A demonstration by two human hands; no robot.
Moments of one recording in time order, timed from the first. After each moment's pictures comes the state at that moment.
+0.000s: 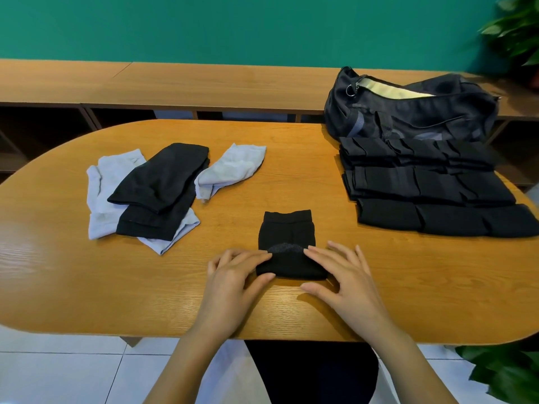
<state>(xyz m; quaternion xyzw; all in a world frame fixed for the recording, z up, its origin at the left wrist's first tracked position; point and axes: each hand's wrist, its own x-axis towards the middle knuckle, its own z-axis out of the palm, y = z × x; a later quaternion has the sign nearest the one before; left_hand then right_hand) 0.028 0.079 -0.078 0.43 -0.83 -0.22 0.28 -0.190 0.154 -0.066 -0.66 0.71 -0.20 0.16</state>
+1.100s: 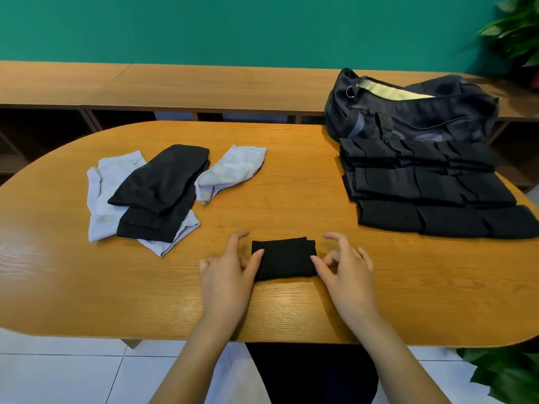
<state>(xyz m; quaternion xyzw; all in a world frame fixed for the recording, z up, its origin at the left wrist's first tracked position) 0.013 0.074 -0.063 0.56 -0.74 -0.21 0.31 -0.173 0.139 -0.059 -0.52 0.77 -0.33 0.12</state>
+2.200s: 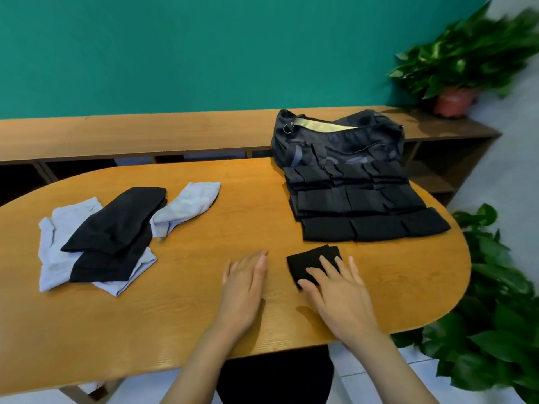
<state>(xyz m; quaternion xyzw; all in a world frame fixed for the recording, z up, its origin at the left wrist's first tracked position) -0.067 0.093 -0.052 0.44 -0.79 -0.34 0.26 -0.230 0.196 -0.043 -0.57 0.82 -0.06 0.02</state>
